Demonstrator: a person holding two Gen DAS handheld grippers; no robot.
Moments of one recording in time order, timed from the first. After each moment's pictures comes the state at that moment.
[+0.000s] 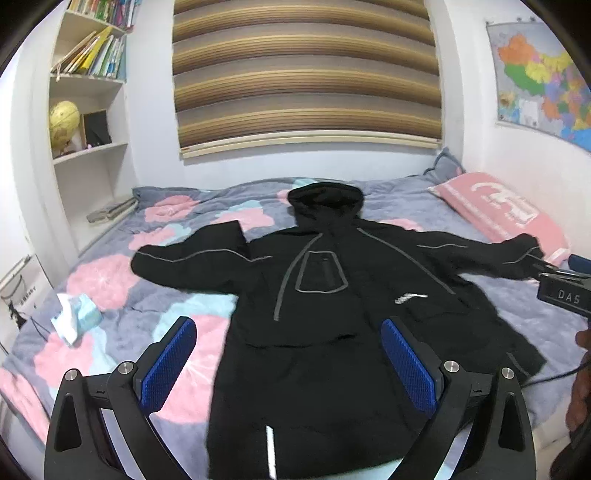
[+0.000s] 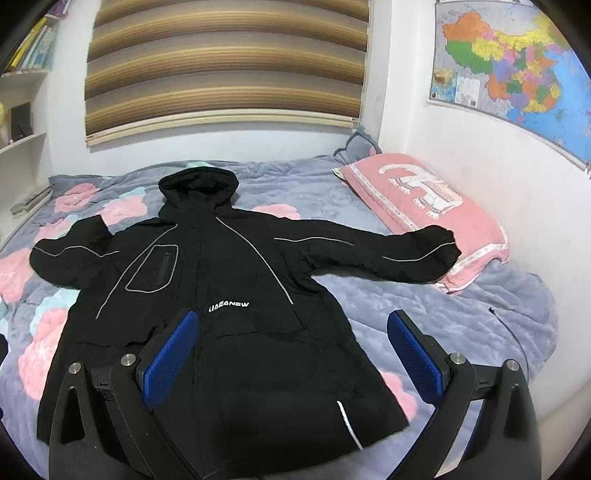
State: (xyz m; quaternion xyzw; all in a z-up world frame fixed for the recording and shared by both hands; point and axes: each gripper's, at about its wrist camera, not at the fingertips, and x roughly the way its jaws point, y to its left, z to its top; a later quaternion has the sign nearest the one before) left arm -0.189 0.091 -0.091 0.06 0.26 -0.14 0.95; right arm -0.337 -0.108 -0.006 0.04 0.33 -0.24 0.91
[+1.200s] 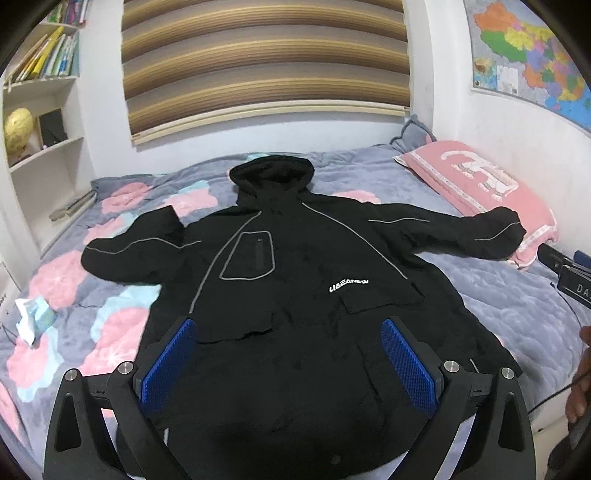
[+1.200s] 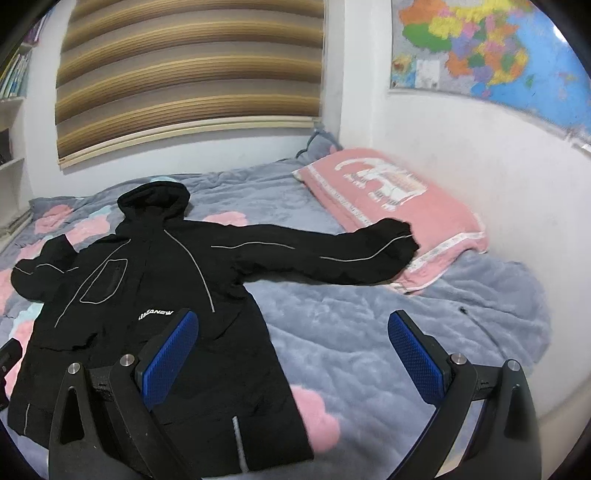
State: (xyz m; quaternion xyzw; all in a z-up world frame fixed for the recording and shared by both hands) left arm -0.169 -0.039 -0.118 0.09 0.31 -0.17 0.93; right arm -0.367 -0.263 -0.046 0.09 0.31 -0.25 0.91
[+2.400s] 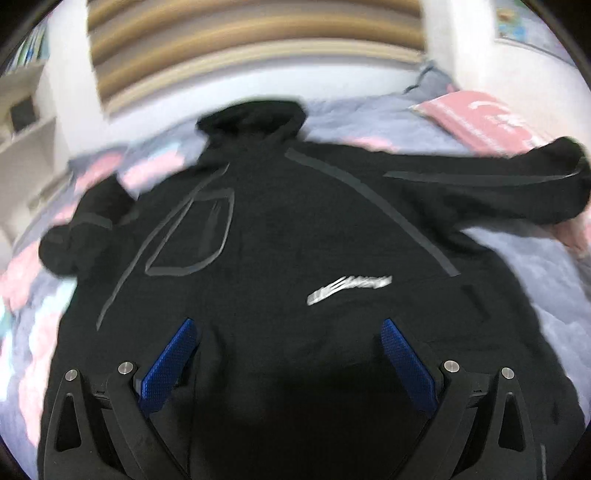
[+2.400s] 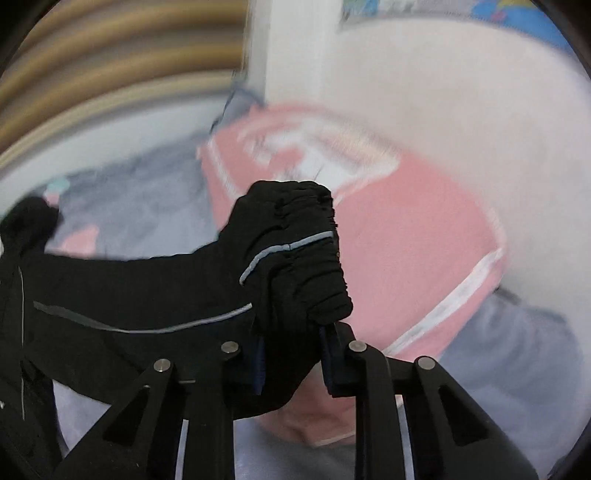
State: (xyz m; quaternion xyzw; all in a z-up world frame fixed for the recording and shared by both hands) left arm -0.042 -0.133 -0.238 0.11 0.39 -0.14 0.90; right arm -0.253 -0.592 -0.121 0.10 0.33 -0.34 0.88
